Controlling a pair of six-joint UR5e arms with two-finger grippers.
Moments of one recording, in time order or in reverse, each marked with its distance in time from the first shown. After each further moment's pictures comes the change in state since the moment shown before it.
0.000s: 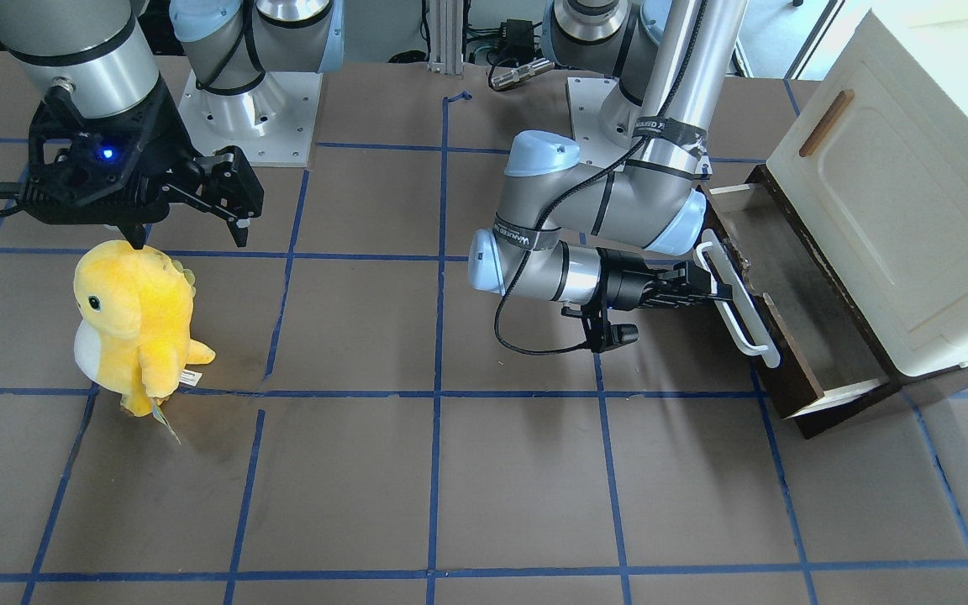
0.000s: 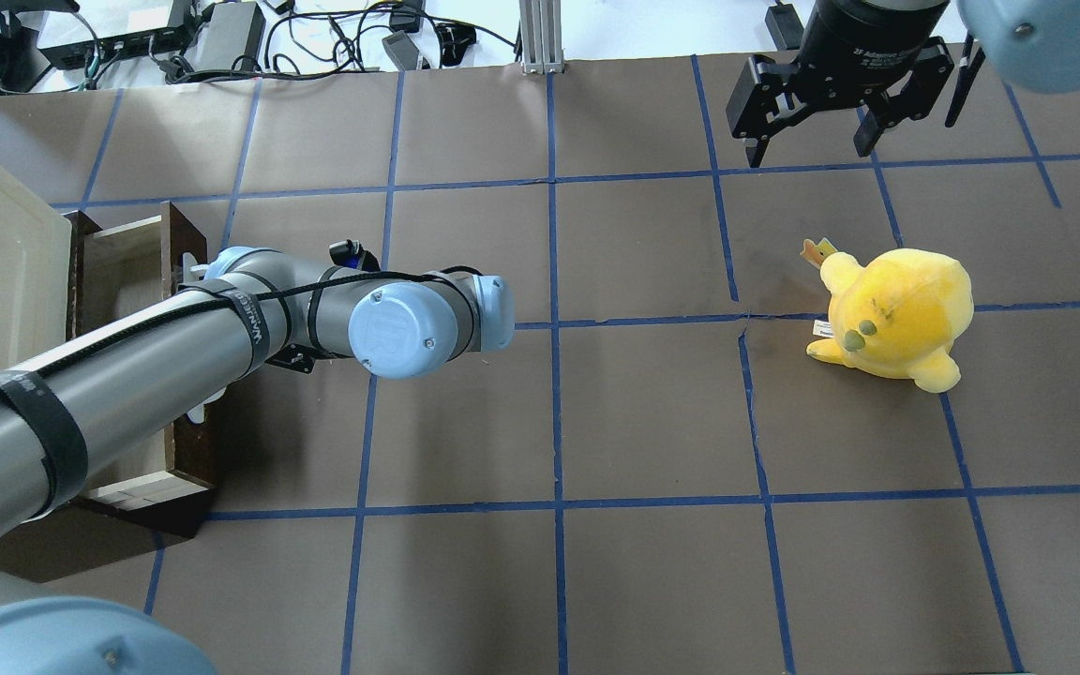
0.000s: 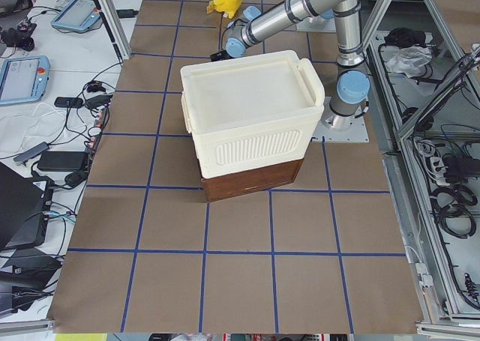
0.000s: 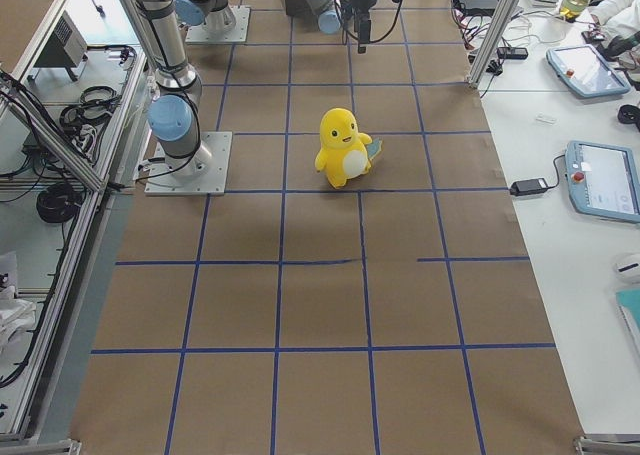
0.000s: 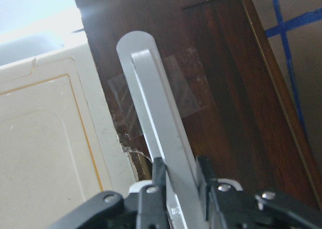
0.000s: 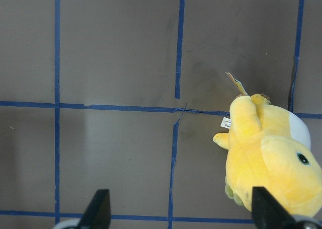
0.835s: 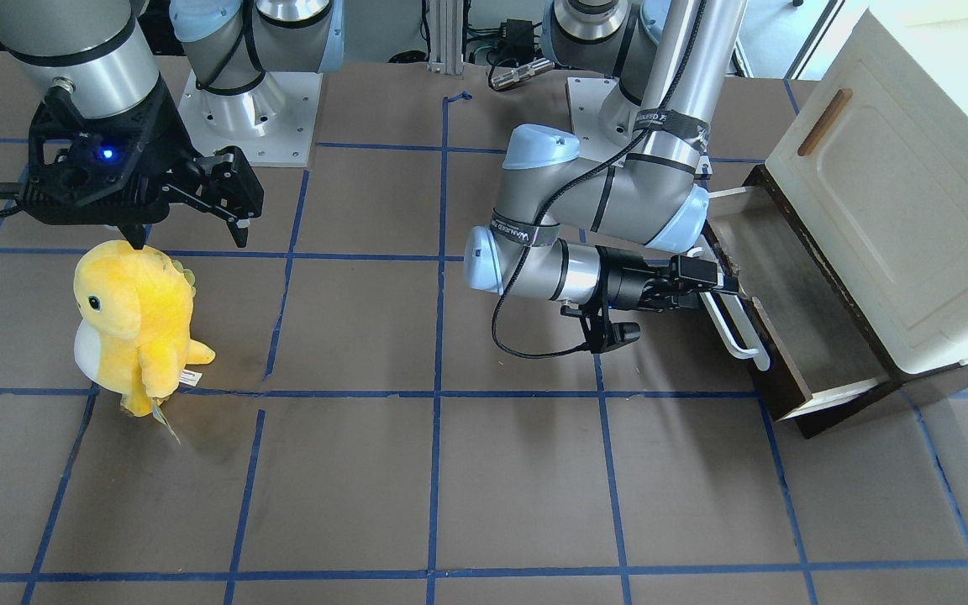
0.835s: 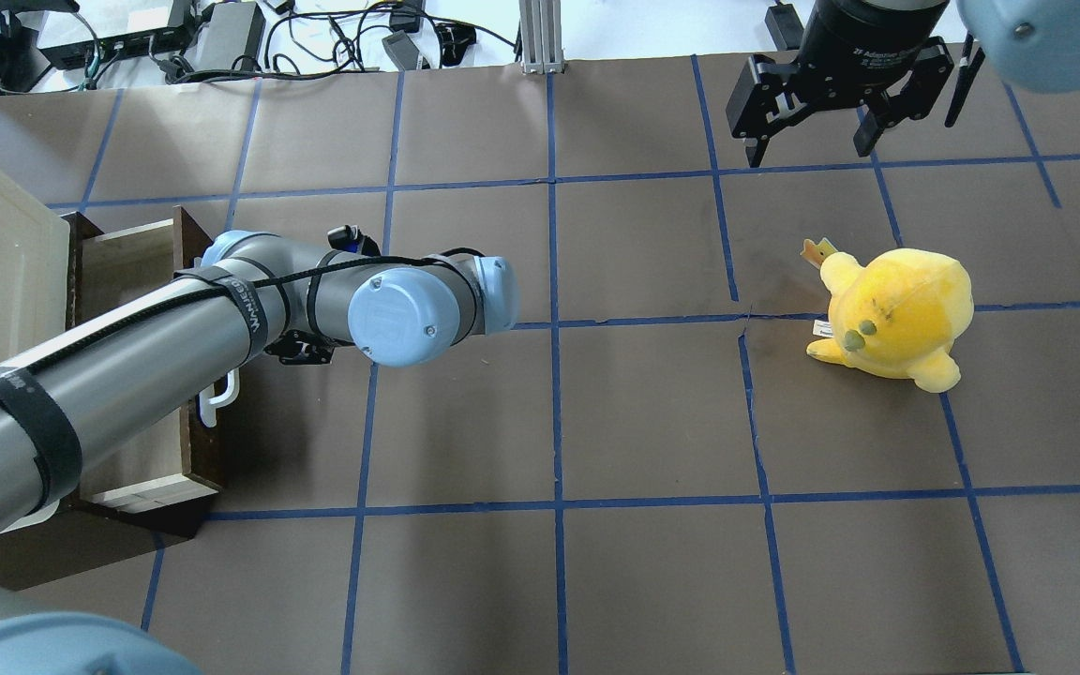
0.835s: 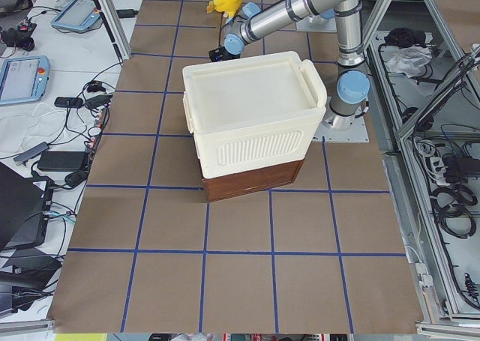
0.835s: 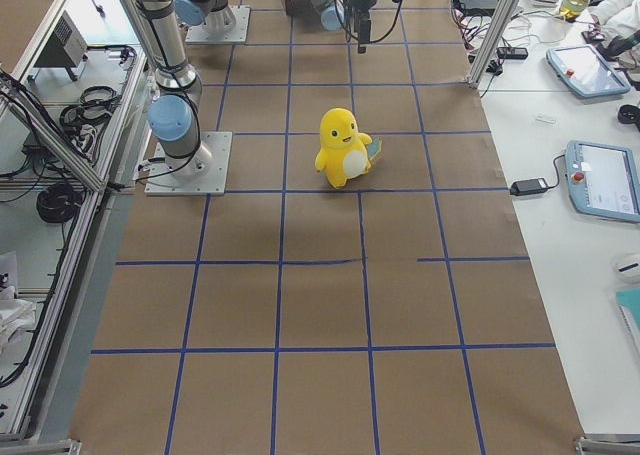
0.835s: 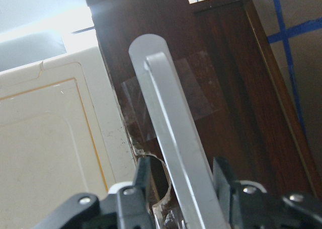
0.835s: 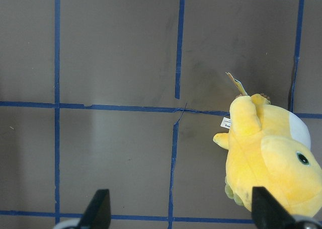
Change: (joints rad) left arm -0.005 0.016 0.056 0.001 -0.083 0.011; right arm 0.000 0.000 0.000 0.000 0.000 0.001
